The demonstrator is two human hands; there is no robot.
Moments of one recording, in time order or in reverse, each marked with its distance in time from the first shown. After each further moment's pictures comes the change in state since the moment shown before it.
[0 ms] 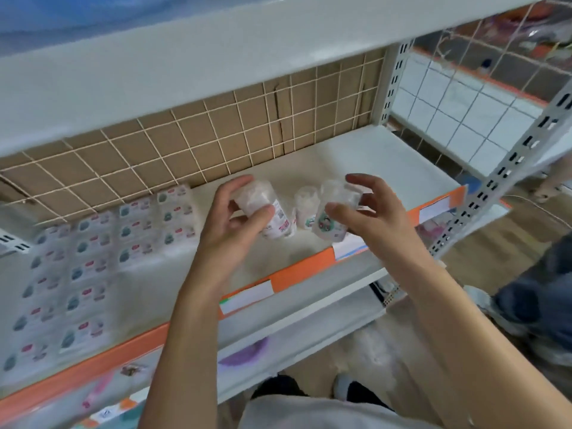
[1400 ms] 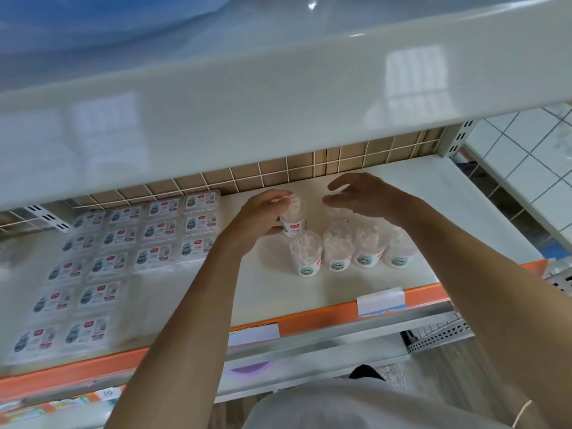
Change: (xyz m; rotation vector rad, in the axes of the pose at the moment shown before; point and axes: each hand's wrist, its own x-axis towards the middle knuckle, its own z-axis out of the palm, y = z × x) left_hand 0.146 -0.055 -0.003 0.095 -0.034 -0.306; right_hand 0.202 0.001 0.040 -0.620 -0.536 0.047
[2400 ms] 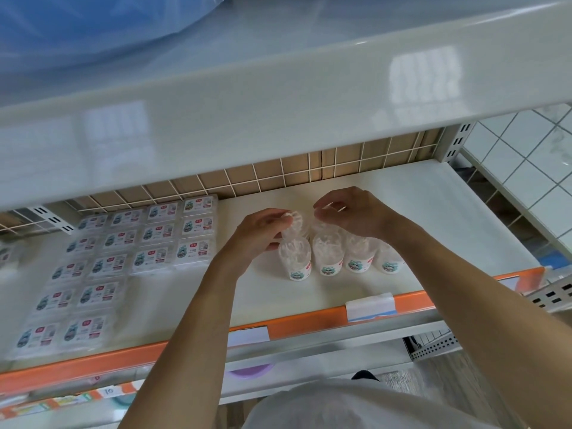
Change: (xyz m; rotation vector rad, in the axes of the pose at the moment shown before) left_hand -0.024 -0.010 0.017 0.004 0.029 0.026; right_hand -0.010 0.015 0.009 -0.101 0.011 -0.239
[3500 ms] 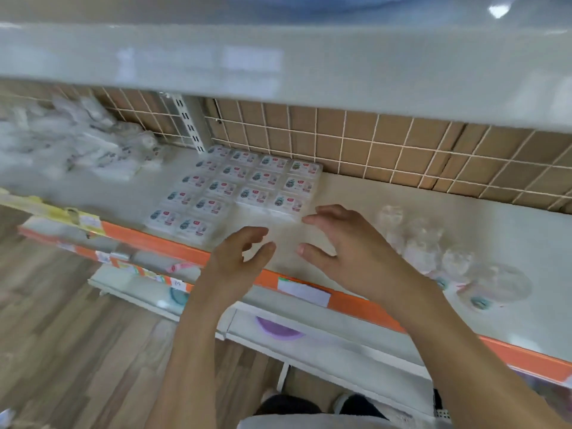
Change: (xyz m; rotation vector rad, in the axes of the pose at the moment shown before) left_hand -0.200 -0.046 -0.063 0.252 0.602 -0.119; right_hand -0.072 -0.129 0.096 -0.401 -0.255 -0.499
